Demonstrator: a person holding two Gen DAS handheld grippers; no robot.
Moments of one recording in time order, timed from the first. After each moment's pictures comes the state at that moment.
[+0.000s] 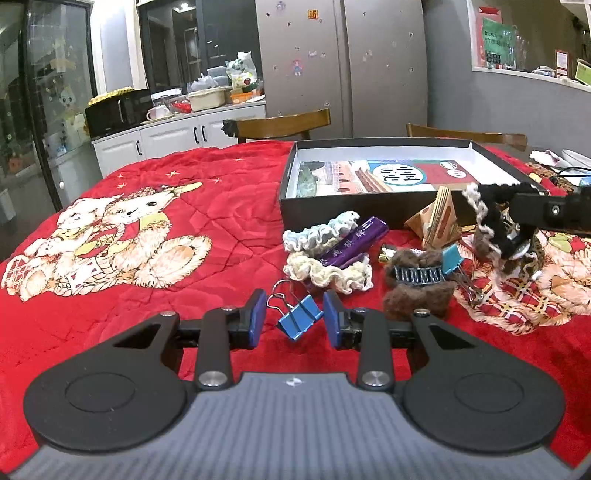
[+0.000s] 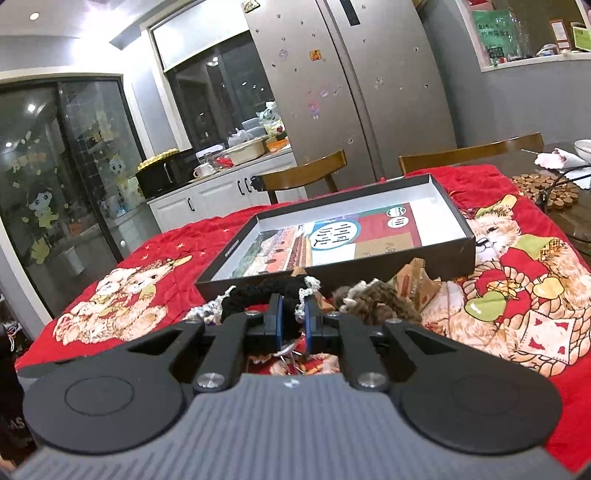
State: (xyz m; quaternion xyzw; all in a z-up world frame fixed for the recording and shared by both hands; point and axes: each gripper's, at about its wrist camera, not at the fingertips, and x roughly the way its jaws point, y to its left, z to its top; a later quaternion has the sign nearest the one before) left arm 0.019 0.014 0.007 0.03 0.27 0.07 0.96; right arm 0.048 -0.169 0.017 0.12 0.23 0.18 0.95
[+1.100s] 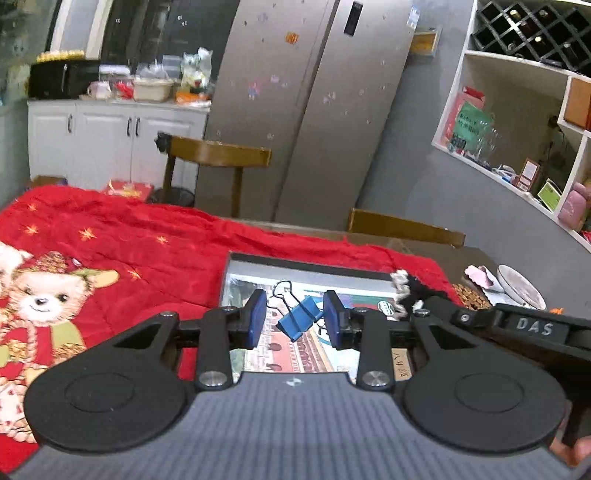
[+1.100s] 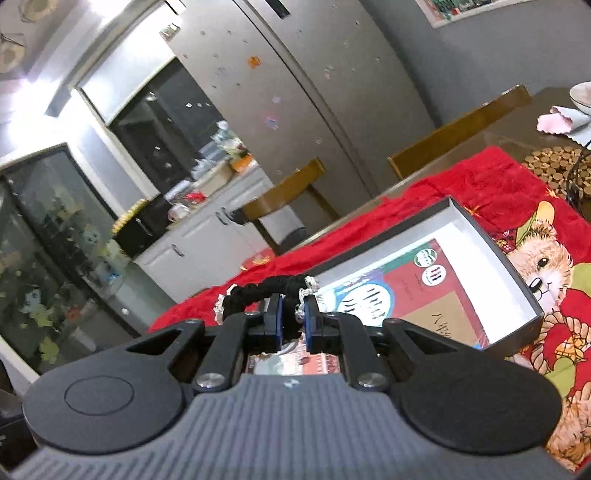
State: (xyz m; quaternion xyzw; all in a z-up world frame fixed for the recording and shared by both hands) left arm 0.147 0.059 0.141 -0.12 0.26 -0.06 0.96; right arm 0.188 -0.152 0.071 0.27 0.27 0.12 0.91
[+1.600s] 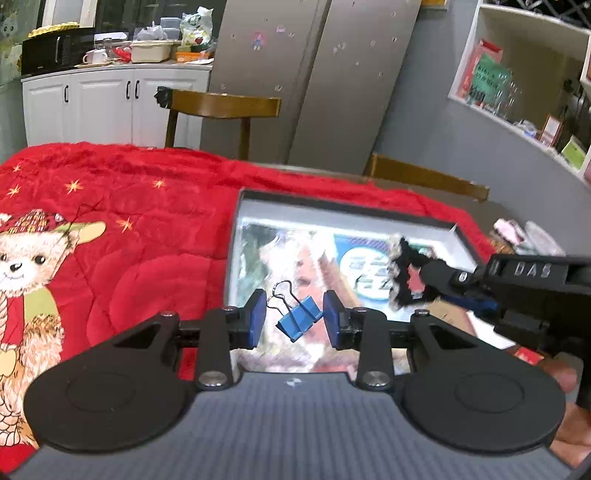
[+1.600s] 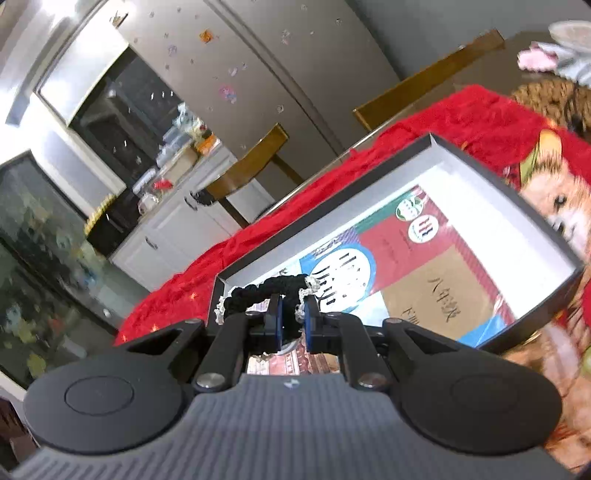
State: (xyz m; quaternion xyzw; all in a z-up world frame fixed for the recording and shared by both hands) left arm 0.194 0.066 0.062 -0.09 0.33 -0.05 0.94; right arm 0.226 -0.143 0.005 0.30 0.33 0.10 0.89
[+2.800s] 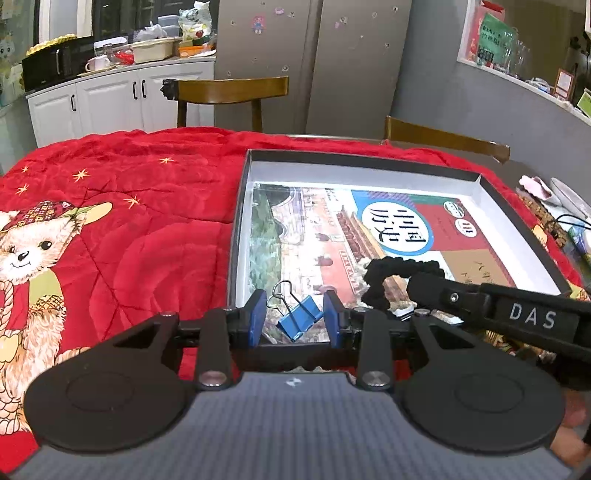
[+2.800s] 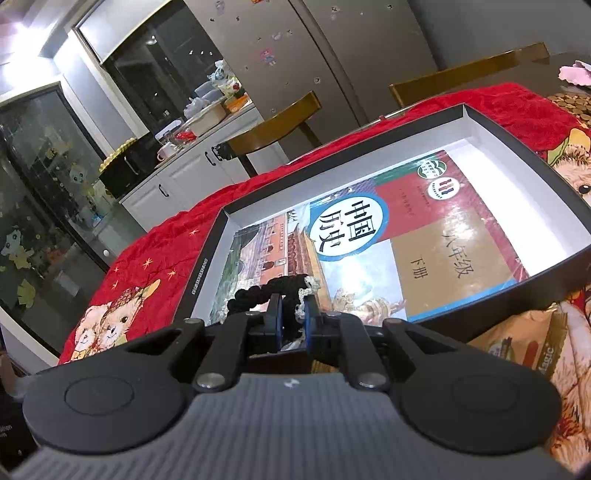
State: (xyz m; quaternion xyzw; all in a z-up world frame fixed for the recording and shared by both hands) left arm 0.190 0.049 0.030 -0.03 0.35 -0.03 0.93; right arm 0.203 -0.127 -0.013 0.22 0.33 0.16 0.90
